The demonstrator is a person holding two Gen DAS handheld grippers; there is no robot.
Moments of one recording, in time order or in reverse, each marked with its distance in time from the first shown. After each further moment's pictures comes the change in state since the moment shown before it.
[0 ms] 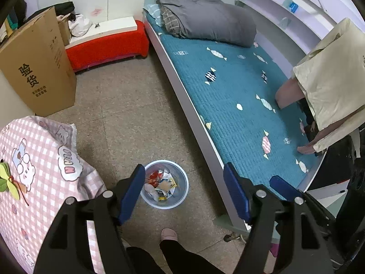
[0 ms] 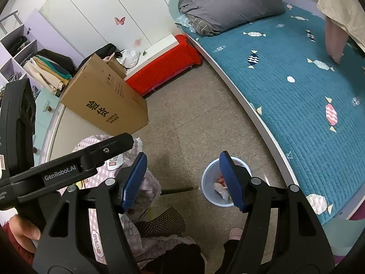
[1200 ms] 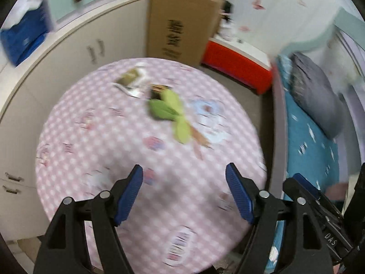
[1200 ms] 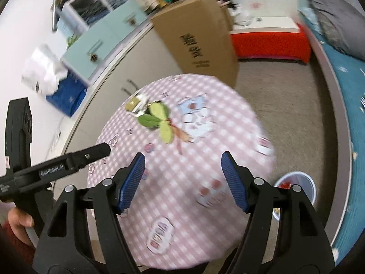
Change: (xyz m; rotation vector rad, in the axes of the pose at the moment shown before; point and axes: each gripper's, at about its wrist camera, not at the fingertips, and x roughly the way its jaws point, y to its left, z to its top) left arm -0.171 0.316 -0.148 -0.685 -0.145 0.342; right arm 0.106 0.294 -0.078 -0.530 0.284 0.341
